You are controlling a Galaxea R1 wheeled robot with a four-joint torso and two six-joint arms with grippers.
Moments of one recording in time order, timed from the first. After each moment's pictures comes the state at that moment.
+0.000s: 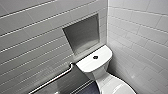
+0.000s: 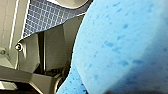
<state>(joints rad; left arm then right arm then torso) 1.45 3.17 -2.81 0.28 -0.03 -0.03 -1.71 2.65 -2.47 -0.17 0.69 0.61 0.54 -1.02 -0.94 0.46</state>
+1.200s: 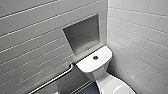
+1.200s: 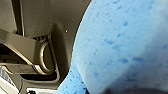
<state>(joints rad) 1.45 3.17 -2.81 0.28 -0.02 -0.03 -1.69 2.76 -2.46 0.23 0.43 0.21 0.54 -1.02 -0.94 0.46</state>
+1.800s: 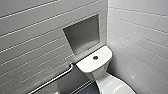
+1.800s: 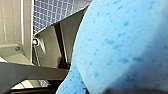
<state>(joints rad) 1.45 3.17 -2.81 0.28 -0.02 -0.03 -1.59 2.47 -1.92 0.23 0.53 0.22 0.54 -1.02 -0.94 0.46</state>
